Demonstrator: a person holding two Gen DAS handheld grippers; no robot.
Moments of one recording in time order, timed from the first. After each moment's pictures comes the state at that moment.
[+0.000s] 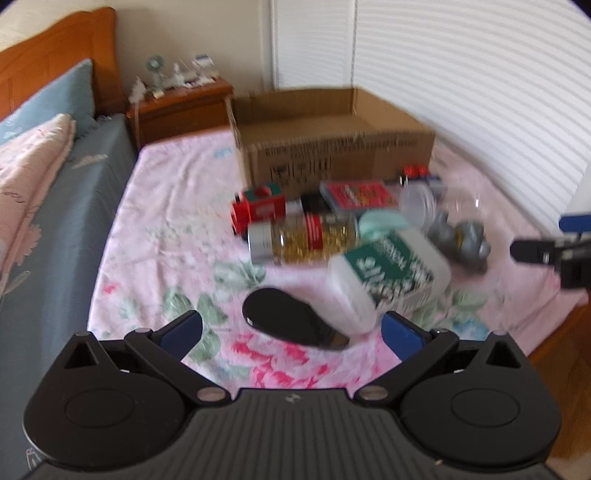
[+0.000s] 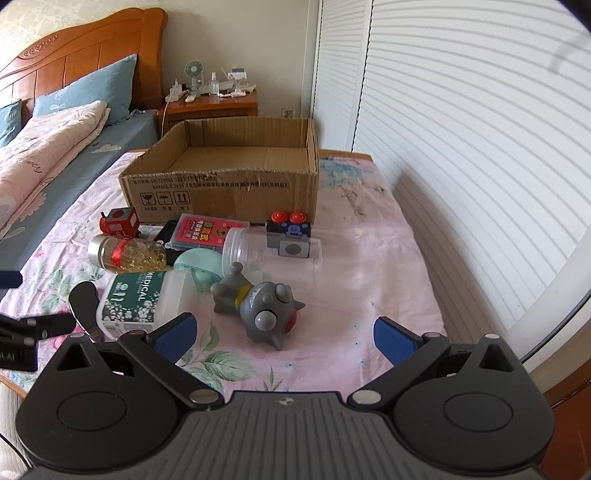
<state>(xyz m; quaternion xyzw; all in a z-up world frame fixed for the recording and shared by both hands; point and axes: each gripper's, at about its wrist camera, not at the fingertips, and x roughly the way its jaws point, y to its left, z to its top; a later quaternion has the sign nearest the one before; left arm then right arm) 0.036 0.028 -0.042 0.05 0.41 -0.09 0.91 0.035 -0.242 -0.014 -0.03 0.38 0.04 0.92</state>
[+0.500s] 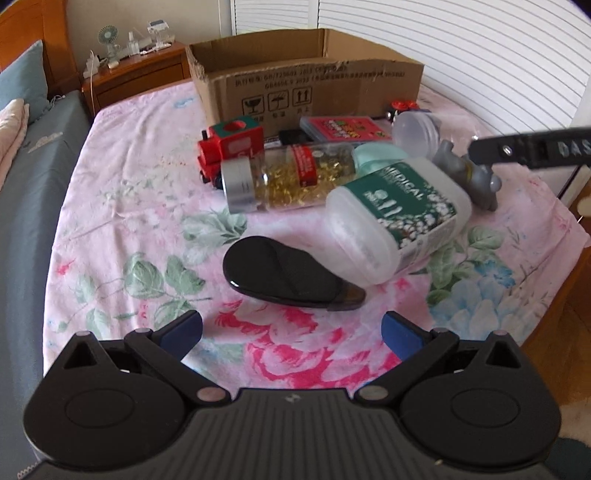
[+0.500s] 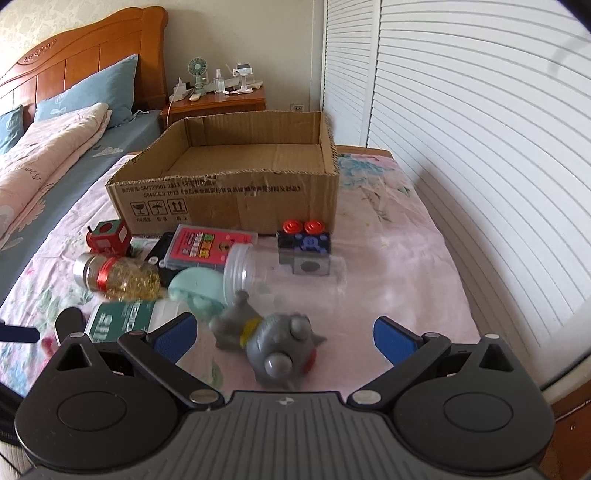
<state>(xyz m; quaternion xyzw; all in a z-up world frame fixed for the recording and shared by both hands) 0.052 0.038 -0.083 0.07 0.46 -0.15 0.87 0.088 -0.230 -0.033 -0.02 0.38 0.05 0.92</state>
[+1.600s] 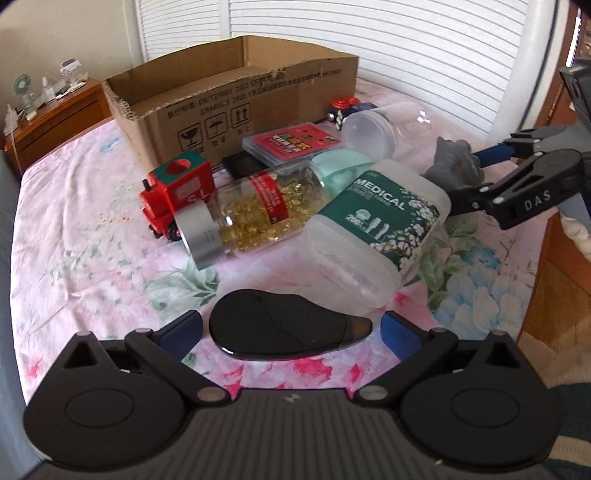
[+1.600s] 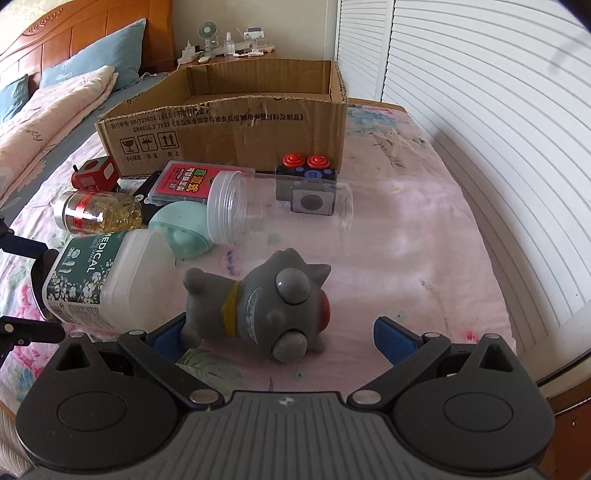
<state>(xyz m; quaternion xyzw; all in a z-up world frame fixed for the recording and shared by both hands) 0.085 0.039 -0.084 0.13 0.43 -0.29 0.85 0.082 -0.242 -0.075 -0.03 0.43 0.07 0.90</state>
